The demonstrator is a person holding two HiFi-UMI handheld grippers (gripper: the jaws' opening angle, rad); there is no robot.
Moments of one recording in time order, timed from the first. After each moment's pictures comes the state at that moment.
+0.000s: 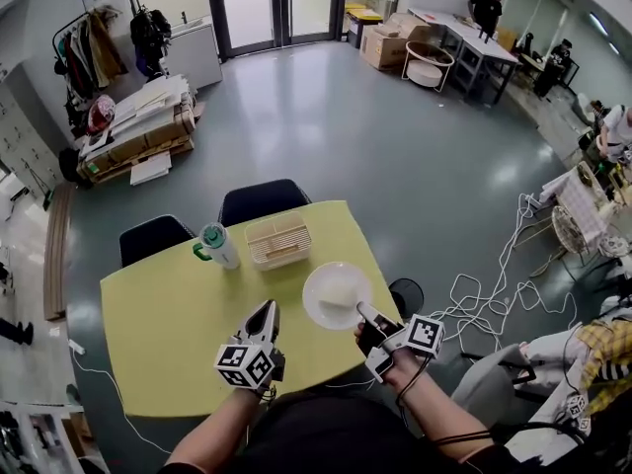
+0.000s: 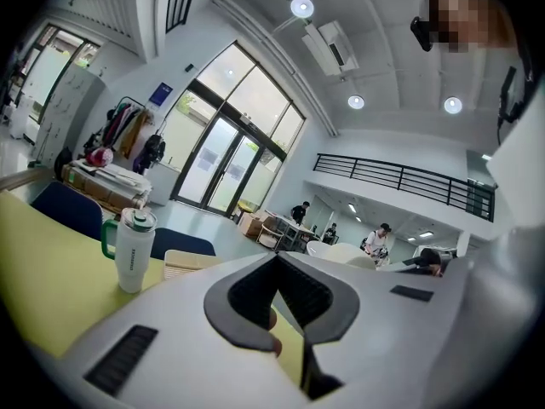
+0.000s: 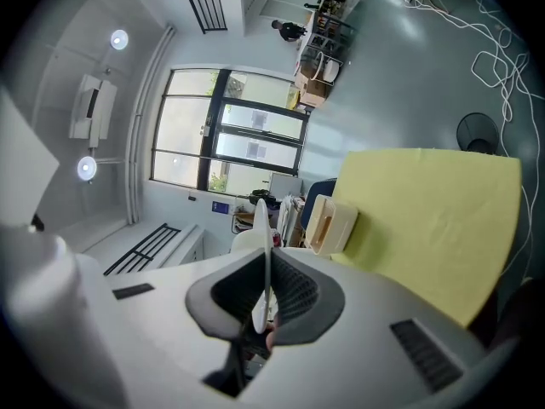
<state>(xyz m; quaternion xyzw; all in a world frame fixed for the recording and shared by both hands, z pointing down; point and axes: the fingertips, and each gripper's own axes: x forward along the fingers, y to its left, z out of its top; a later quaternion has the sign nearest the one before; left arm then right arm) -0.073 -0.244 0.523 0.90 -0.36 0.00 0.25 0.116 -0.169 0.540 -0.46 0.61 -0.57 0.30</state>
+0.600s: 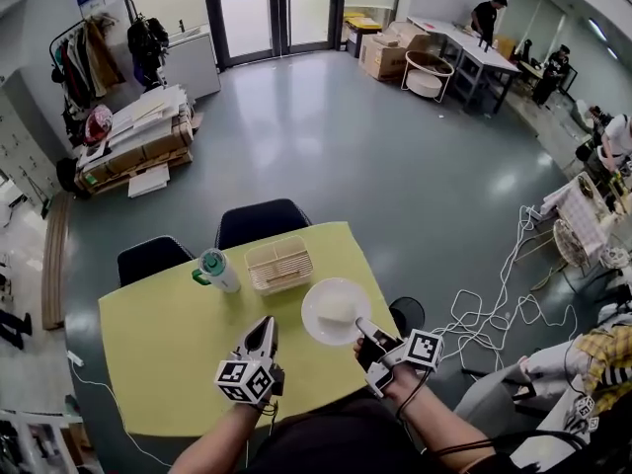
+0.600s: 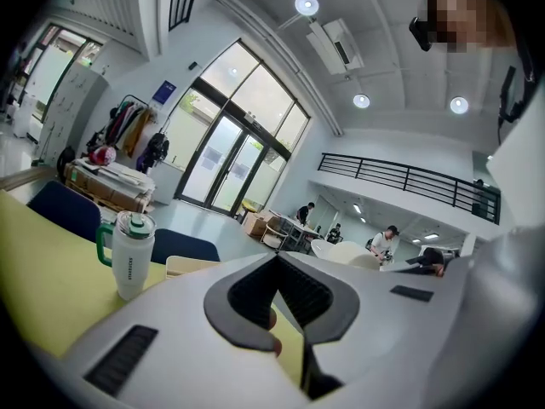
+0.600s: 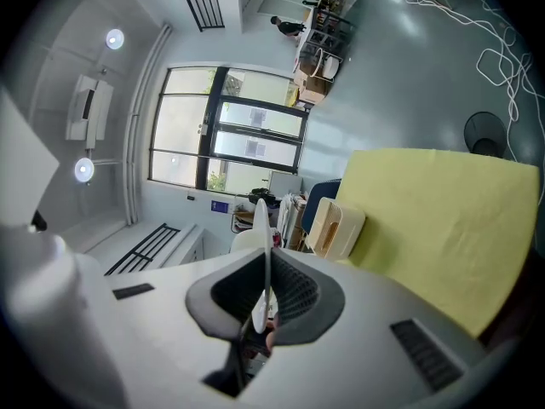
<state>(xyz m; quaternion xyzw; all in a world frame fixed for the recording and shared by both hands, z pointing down) -0.066 -0.293 0.533 0.89 -0.37 0.00 0.26 0.125 -0.218 0.542 -0.45 0.61 -0.58 0.30</state>
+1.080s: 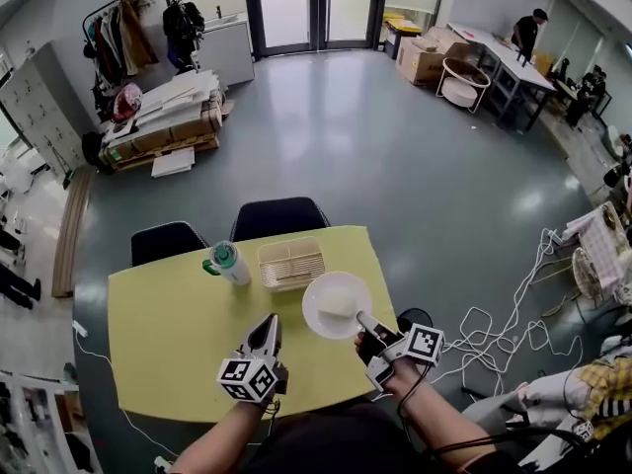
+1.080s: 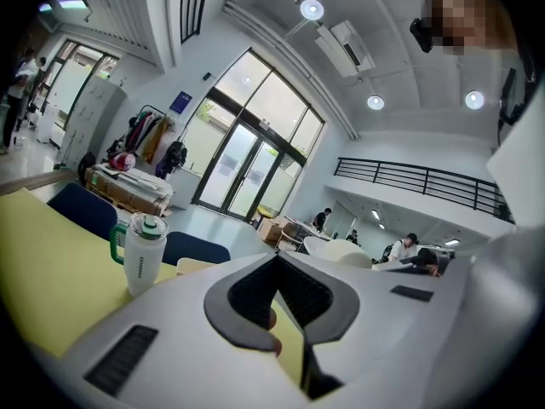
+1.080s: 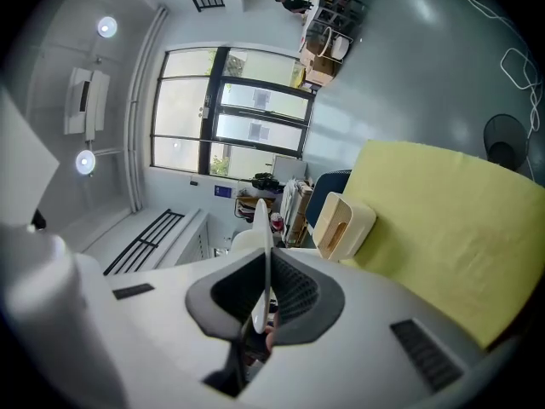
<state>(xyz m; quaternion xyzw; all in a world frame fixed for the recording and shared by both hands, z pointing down) -0.063 -0.300 0.532 0.86 -0.43 -0.01 0.26 0.132 -0.261 0.547 -0.41 0.64 -0.60 0.26</state>
